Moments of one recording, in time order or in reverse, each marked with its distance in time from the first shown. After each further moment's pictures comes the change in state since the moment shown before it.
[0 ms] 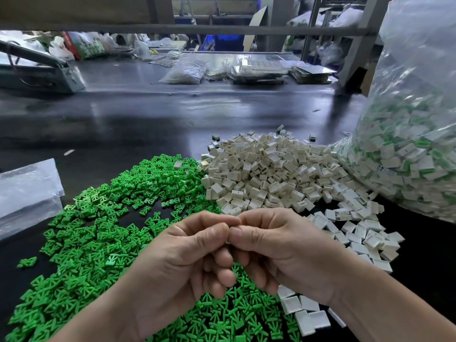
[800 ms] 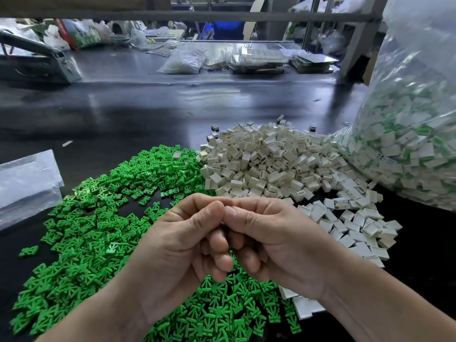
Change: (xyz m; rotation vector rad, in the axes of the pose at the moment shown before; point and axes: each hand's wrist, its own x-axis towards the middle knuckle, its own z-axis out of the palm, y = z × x) left_hand 0.001 -0.006 0.001 -0.001 -0.011 0.136; right_hand 0.001 0.005 0.012 0.162 0.024 -0.004
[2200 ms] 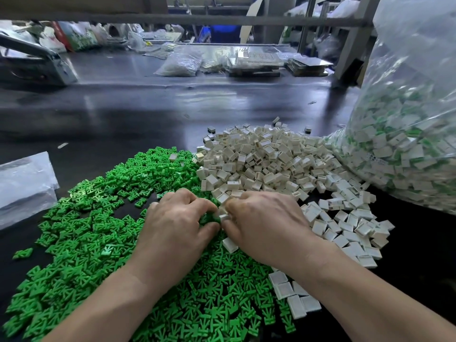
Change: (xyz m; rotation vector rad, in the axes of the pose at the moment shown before) left_hand 0.022 -0.004 -0.020 1.839 0.373 0.252; right_hand 0.027 0.005 -0.016 -1.752 0.365 -0.215
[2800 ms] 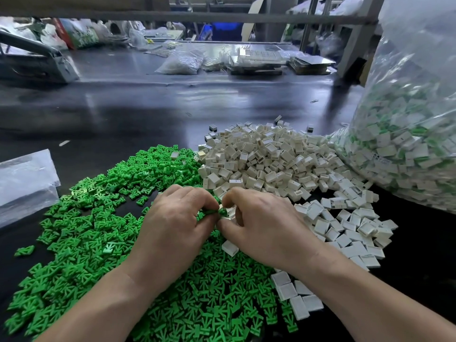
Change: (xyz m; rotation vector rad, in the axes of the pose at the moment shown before) left_hand -0.001 -0.002 -0.003 -0.218 0.192 0.154; right_hand -0.004 -0.002 0.003 0.285 0.022 0.046
